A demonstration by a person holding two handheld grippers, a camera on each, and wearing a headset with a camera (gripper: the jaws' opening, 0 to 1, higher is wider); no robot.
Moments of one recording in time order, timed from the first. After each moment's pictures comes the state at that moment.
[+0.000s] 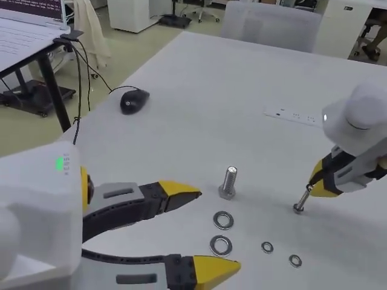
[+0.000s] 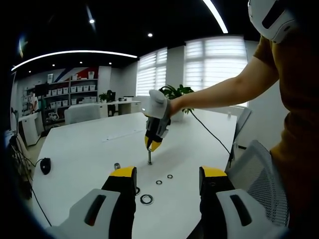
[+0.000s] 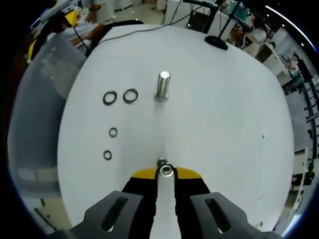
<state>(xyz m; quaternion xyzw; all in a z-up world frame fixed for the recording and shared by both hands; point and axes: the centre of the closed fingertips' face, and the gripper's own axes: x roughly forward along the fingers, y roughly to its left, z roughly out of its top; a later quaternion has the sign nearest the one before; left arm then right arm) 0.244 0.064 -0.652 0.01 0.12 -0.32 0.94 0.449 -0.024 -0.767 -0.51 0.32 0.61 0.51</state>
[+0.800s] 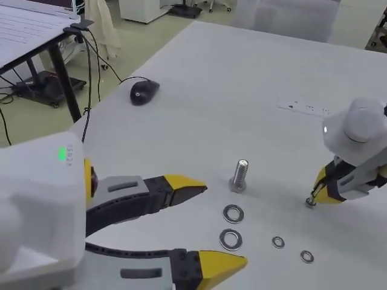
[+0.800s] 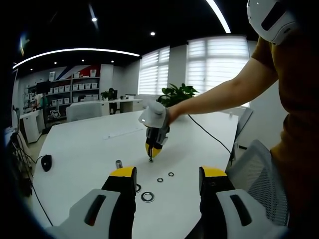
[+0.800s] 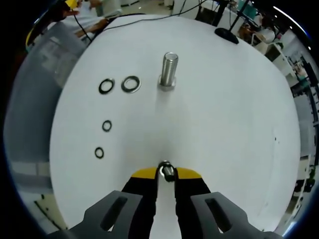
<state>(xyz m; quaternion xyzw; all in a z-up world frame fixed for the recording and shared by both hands) 0.242 0.069 -0.656 0.00 0.13 -0.31 0.94 0.452 -0.021 -0.807 -0.52 0.33 0.62 0.48</state>
